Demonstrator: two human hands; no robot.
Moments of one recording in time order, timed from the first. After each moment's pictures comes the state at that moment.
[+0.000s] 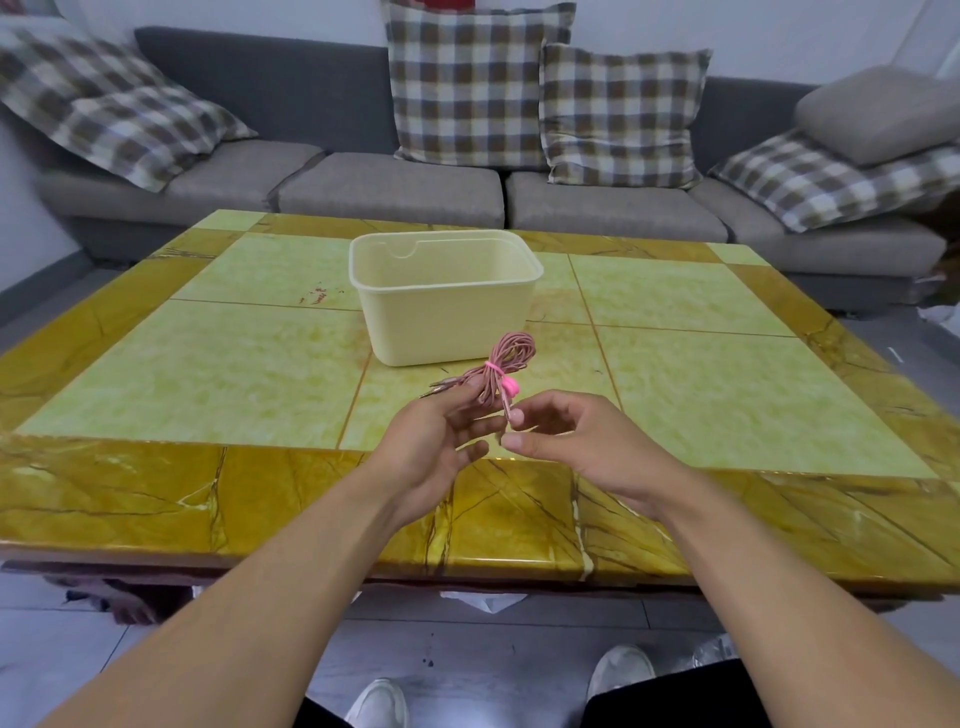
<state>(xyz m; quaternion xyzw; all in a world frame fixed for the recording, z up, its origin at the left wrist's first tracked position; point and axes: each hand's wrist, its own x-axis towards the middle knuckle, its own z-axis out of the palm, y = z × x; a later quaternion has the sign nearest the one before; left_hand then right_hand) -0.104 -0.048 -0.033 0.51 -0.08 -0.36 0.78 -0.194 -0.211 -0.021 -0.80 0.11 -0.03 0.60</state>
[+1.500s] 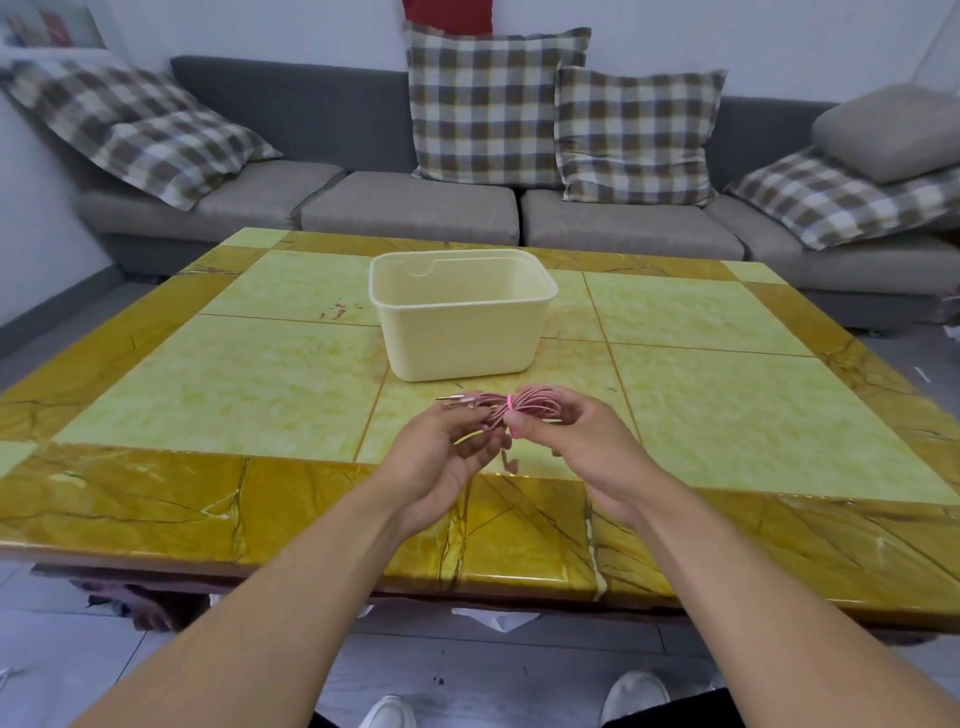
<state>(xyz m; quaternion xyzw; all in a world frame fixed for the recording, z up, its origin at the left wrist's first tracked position) -0.098 -0.043 -0.034 0.45 -0.02 -0.33 0.83 -0.174 -0.196 -0.020 -0.71 0.14 -0.10 0.68</state>
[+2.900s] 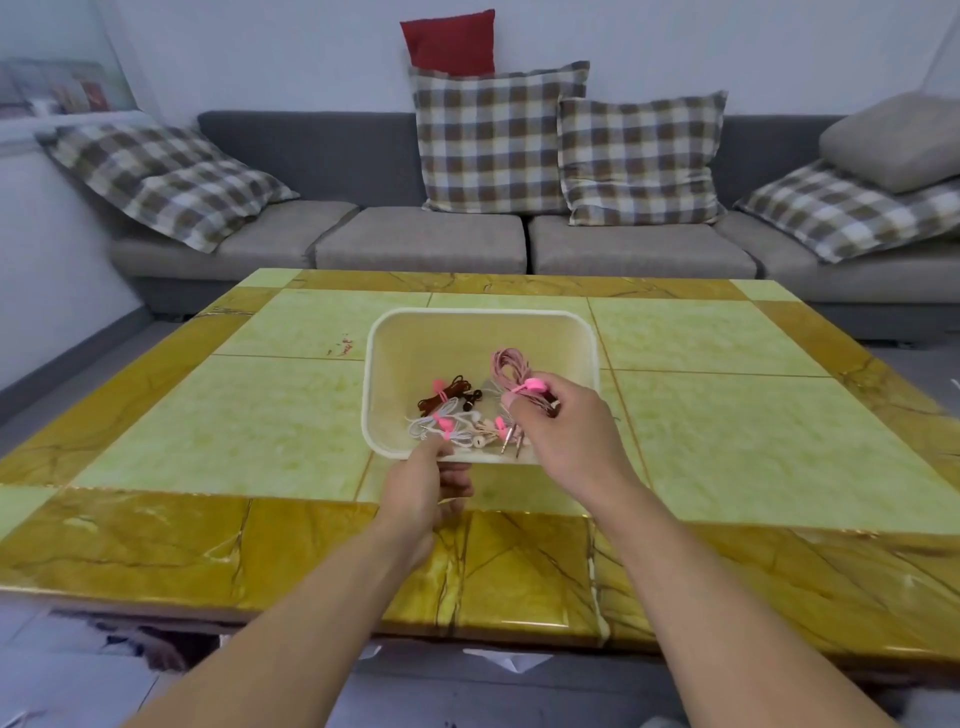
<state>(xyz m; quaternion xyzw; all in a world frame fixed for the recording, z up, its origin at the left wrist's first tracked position) -0.082 -0.054 -0.051 0.65 0.10 -0.21 0.72 -0.149 -0.193 0.006 -0.84 0.16 -0.19 0.48</state>
